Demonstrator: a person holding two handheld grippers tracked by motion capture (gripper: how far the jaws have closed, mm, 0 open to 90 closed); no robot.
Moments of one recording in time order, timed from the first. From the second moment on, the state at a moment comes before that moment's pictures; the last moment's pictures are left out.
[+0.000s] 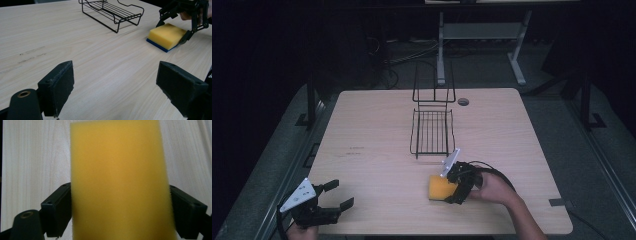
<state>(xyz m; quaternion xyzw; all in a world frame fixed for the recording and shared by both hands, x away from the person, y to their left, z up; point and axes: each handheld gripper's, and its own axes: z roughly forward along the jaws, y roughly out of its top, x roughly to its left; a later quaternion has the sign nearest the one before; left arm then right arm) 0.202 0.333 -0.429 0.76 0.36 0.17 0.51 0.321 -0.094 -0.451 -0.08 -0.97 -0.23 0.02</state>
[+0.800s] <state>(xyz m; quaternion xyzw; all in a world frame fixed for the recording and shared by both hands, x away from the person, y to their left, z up) 0.202 0.333 -0.429 0.76 0.36 0.17 0.51 0.323 -0.098 -0.438 -0.08 -0.97 -0.23 0.02</state>
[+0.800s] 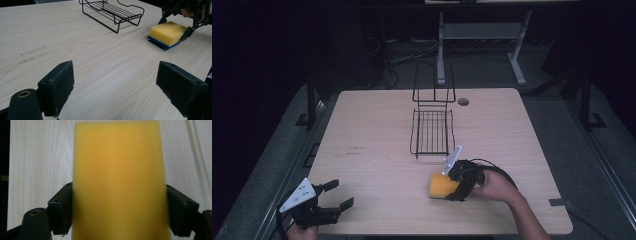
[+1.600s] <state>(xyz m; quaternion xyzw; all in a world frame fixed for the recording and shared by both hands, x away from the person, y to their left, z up) 0.202 0.335 -0.429 0.76 0.36 0.17 0.51 0.341 -0.098 -0.415 -0.08 -0.97 -0.24 0.01</state>
